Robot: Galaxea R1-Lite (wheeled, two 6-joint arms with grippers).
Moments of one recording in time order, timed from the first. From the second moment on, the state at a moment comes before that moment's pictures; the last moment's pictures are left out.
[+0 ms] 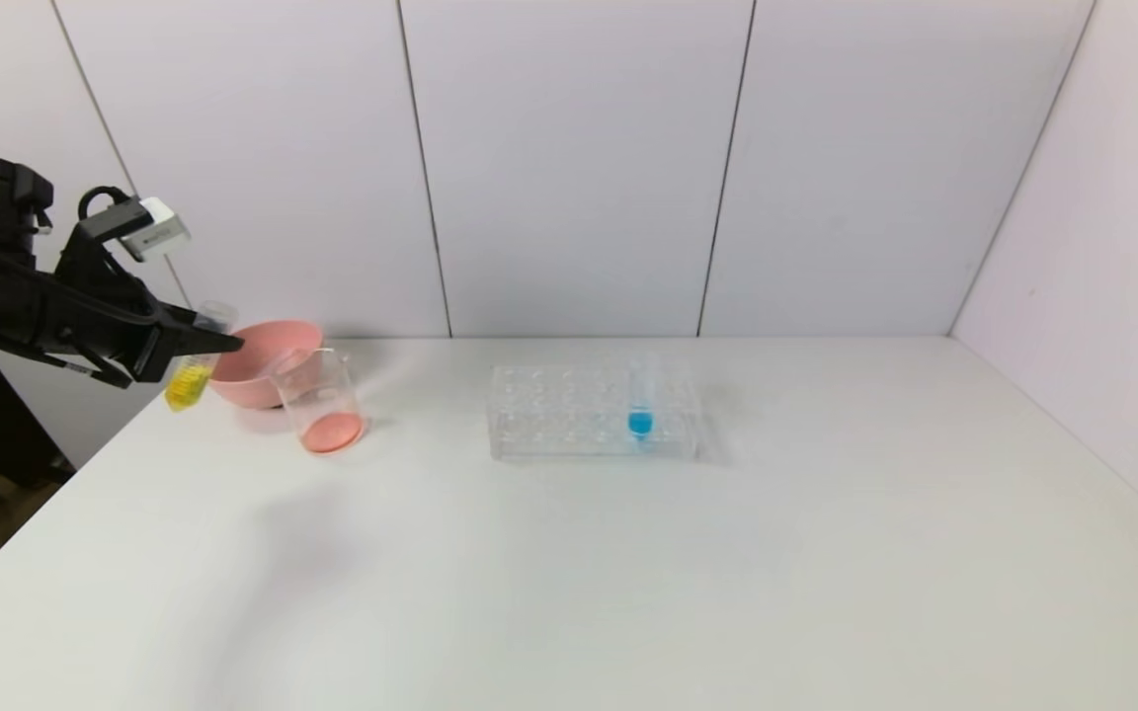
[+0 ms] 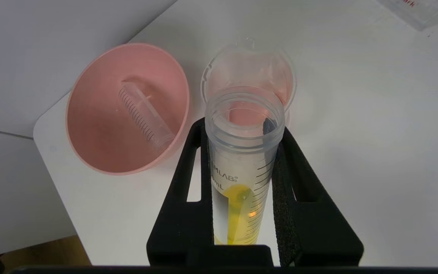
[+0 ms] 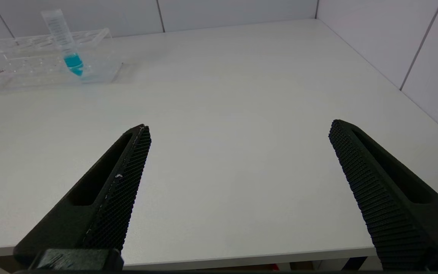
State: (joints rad) left arm 0.27 1.84 -1.47 0.31 -0.61 0.75; right arm 0.00 0.00 0.00 0.00 -0.04 0.09
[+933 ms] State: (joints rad) left arm 0.11 2.10 -2.02 0.77 -0.19 1.00; right arm 0.00 0.00 0.00 0.00 -0.04 0.09
